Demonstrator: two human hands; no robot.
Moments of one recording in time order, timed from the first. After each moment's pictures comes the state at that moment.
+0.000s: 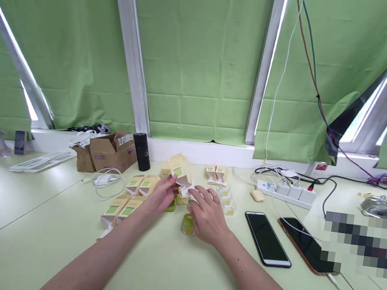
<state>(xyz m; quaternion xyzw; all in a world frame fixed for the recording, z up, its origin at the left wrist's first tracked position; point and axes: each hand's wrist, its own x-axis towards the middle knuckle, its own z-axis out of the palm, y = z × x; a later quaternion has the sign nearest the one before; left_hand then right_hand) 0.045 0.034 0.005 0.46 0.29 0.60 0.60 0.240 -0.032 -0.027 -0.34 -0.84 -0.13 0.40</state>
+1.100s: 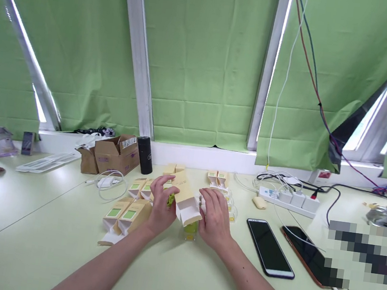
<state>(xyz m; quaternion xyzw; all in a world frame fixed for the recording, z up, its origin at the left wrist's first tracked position) 0.039 0.001 -0.007 0.72 0.29 0.61 -0.17 0.241 -0.026 -0.032 -0.37 -0.77 -0.15 0.50</state>
